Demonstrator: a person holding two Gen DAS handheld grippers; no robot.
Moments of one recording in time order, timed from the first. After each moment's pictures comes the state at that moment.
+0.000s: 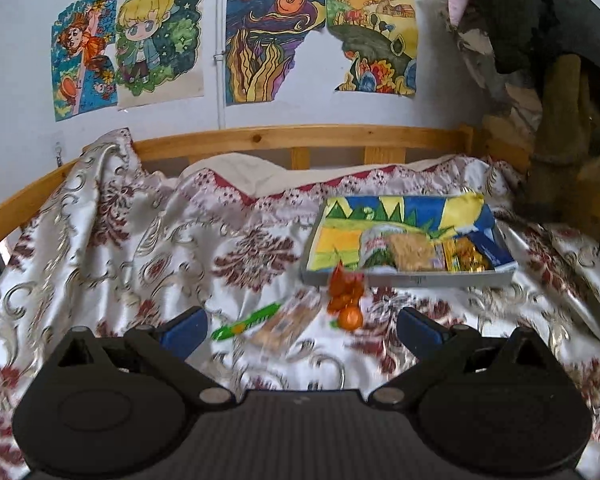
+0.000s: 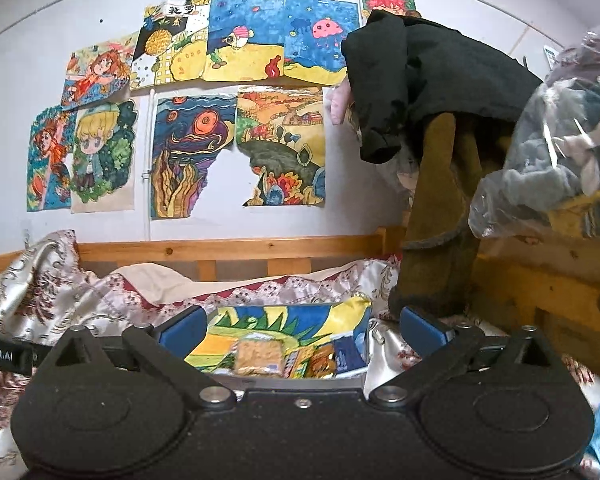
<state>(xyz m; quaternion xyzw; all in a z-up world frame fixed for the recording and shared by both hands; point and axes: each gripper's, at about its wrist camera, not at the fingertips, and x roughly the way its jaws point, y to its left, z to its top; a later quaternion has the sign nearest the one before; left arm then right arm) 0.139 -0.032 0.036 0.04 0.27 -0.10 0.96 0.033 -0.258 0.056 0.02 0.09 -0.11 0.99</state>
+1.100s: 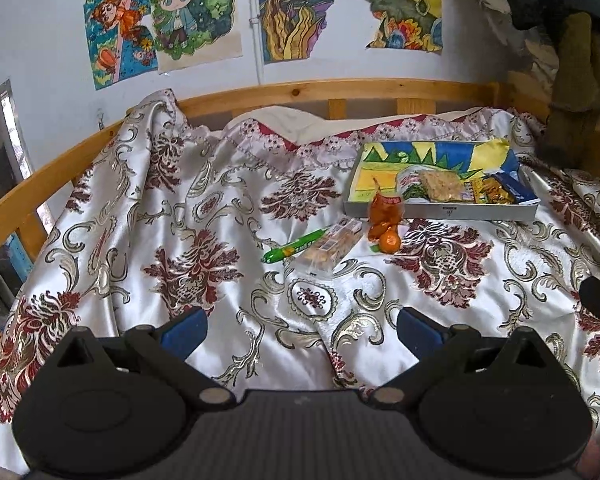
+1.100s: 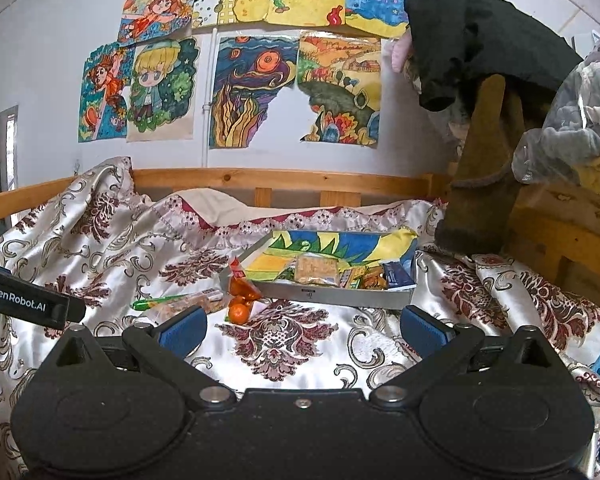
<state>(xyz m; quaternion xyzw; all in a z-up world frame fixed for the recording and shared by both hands) 0.084 -0.008 0.018 0.06 0.32 -0.04 0.94 -0.012 -0.196 0.026 -0.01 0.18 -0.05 0.98</state>
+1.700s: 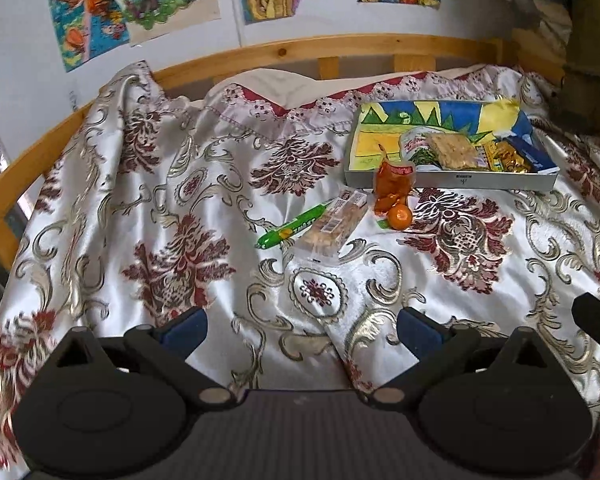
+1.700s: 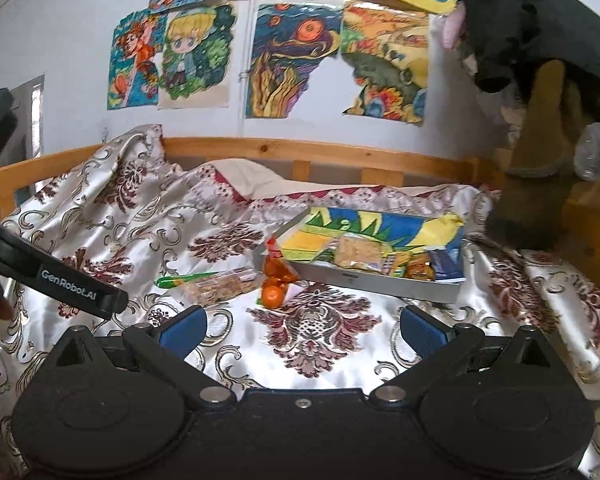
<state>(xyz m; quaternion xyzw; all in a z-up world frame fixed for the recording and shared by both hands) 0.149 -0.005 0.000 0.10 0.38 -0.06 0.92 0.040 -0.180 0.018 -0.03 0.23 0.01 0.97</state>
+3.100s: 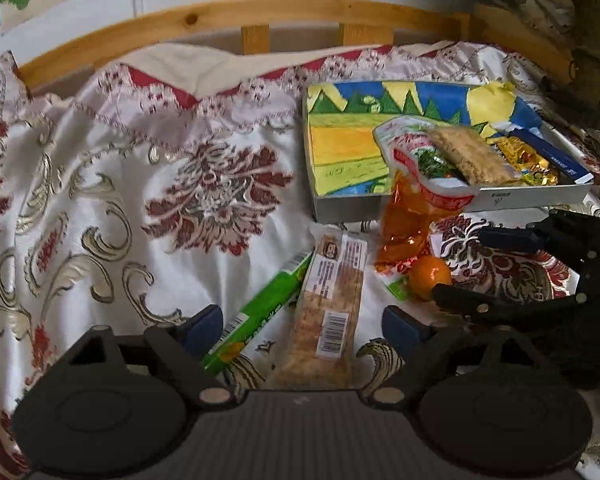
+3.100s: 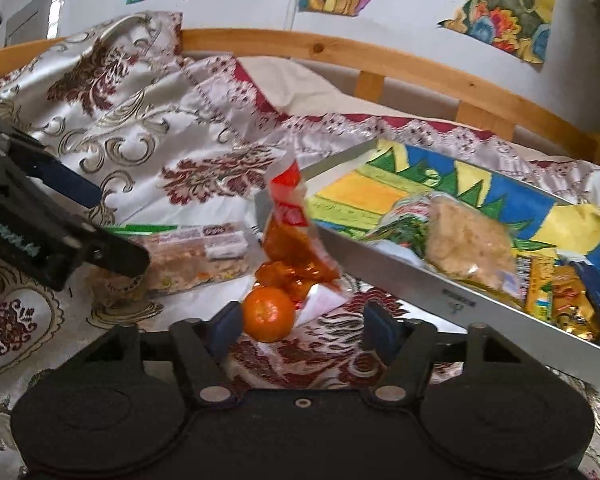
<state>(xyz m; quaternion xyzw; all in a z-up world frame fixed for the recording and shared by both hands) 0.345 -0.008 -0.092 0.10 0.39 -0.21 0.89 0.286 -0.168 -0.112 -0.11 0.32 0.09 0.94</state>
